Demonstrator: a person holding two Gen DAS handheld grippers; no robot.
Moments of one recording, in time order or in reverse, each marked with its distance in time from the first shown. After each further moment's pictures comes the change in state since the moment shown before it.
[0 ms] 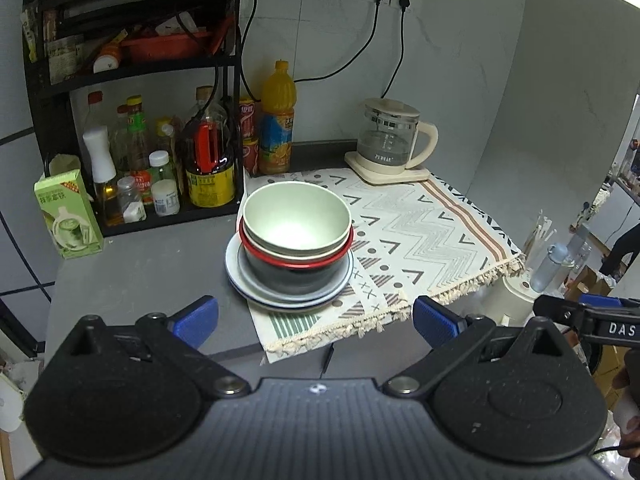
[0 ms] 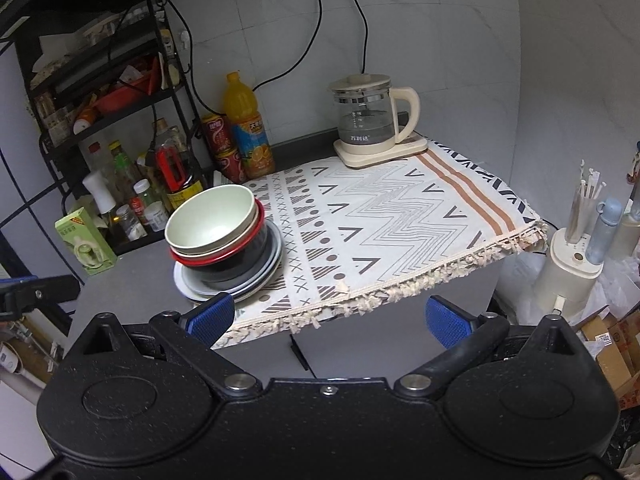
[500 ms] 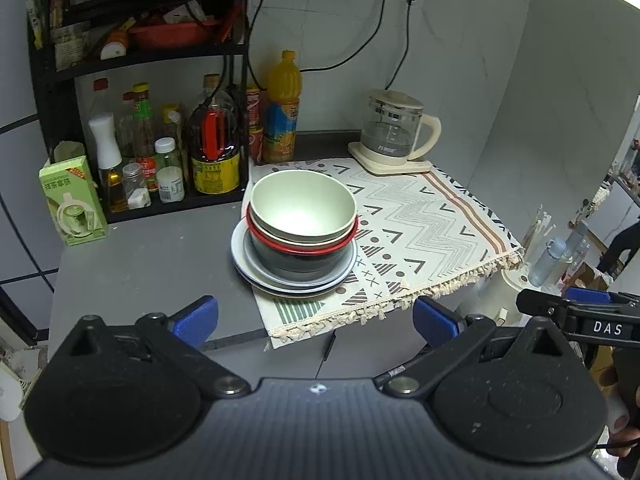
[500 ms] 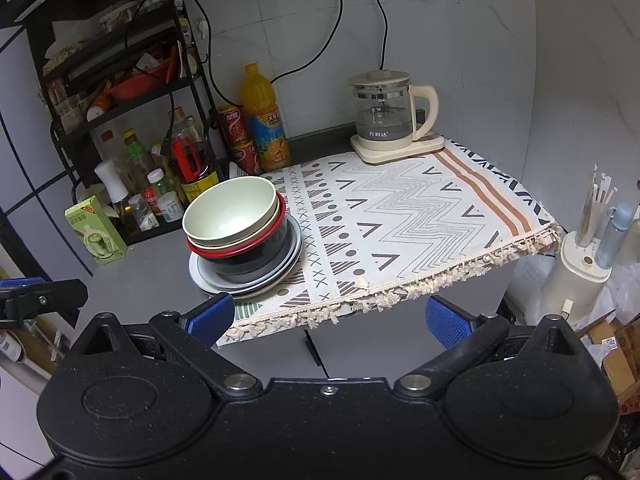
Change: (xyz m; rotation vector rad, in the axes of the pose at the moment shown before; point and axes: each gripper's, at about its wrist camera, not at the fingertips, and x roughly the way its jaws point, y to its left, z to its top) left arm -0.007 0.010 -0.003 -0.024 0.027 0.006; right arm 0.003 0.023 0.001 -0.031 0.018 0.014
